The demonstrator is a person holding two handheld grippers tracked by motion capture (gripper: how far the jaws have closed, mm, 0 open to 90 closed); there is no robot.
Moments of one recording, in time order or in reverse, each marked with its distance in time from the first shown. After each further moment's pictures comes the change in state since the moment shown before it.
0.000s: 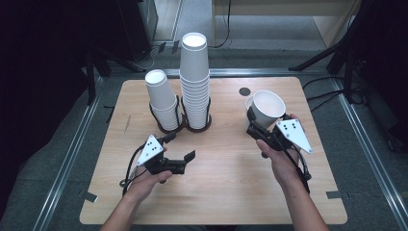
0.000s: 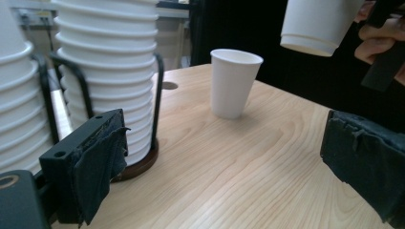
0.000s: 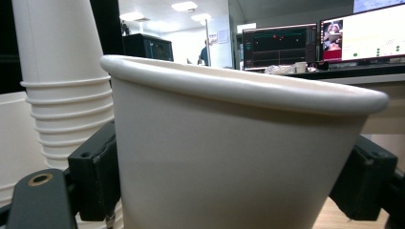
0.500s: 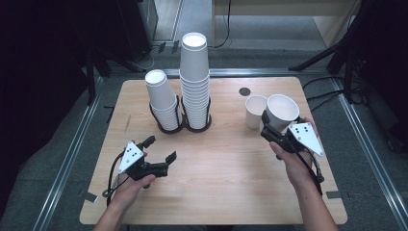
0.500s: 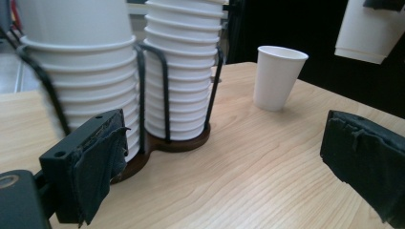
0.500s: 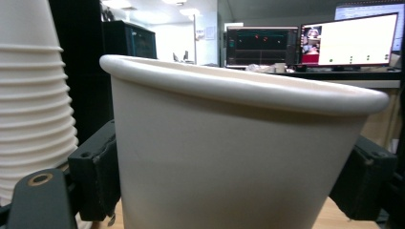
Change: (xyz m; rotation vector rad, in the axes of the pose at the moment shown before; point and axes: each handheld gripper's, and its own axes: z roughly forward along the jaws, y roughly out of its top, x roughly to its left) left arm 0.020 -0.009 -0.044 -0.003 0.143 -0.011; right arm -0.041 -0.015 -0.008 0.020 -0.062 -0.073
